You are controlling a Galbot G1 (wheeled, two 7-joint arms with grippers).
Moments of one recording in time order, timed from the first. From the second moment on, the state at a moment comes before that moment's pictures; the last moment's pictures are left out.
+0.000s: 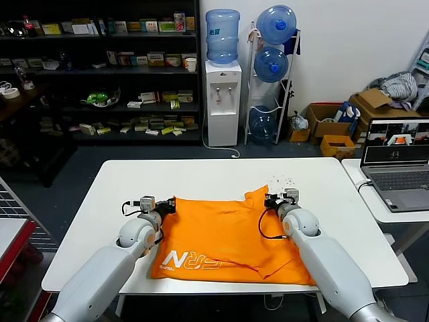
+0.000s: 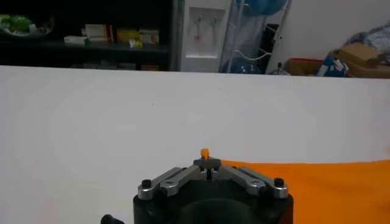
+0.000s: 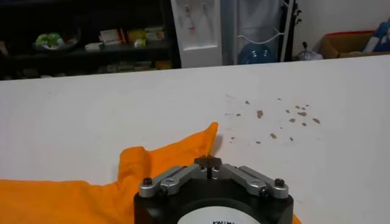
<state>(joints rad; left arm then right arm) 0.67 -1.08 0.10 -1.30 -0.84 0.33 -0.23 -0.64 1.16 0.03 1.19 0.75 -0.41 0.16</state>
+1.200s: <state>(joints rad) 1.06 -0.94 -0.07 -1.79 -0.80 0.30 -0.31 -1.17 0.87 0.26 1.84 0.87 -0.42 0.26</state>
